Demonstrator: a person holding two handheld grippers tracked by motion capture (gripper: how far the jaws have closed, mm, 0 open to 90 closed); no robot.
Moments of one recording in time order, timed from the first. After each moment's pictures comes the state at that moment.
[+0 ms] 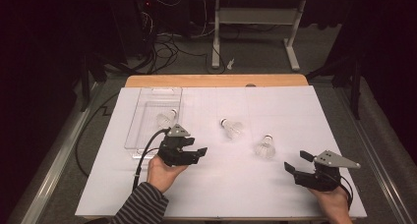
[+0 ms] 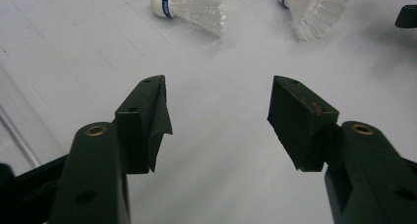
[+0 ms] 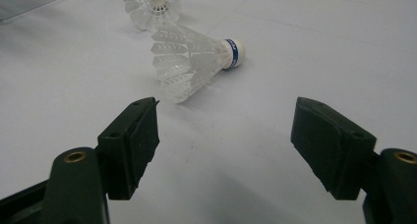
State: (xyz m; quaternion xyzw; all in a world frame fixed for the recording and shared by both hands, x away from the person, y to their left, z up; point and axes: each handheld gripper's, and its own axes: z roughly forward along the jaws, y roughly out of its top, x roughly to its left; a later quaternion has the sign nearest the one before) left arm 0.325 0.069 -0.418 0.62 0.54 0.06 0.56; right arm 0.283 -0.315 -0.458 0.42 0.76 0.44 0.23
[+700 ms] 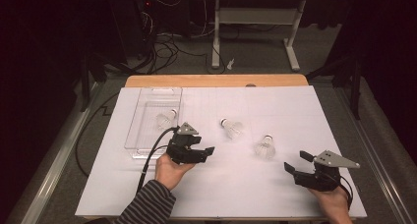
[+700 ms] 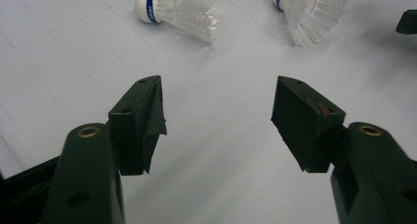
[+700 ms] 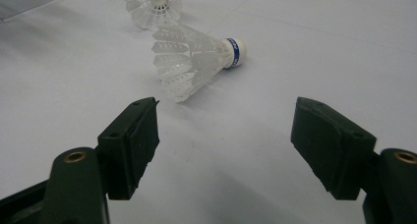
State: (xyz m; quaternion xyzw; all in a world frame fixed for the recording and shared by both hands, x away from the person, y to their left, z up) left arm 0.333 0.050 -0.423 0.63 0.54 0.05 0.56; right arm 0.283 -0.315 -0.458 0.42 0.76 0.44 0.23
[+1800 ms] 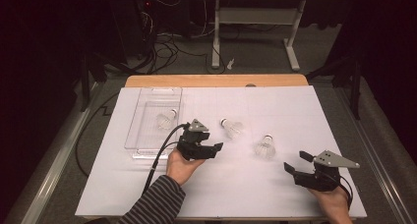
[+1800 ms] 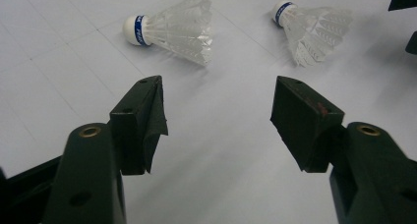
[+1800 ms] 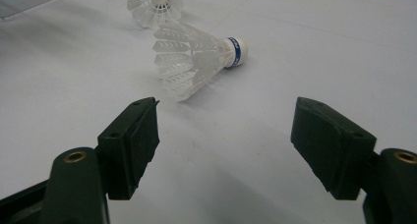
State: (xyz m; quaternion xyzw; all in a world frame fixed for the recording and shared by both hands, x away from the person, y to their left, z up) left arm 0.348 0.027 -0.425 0.62 0.54 0.05 0.57; right arm 0.283 -0.315 -0.459 0.41 0.77 0.43 0.23
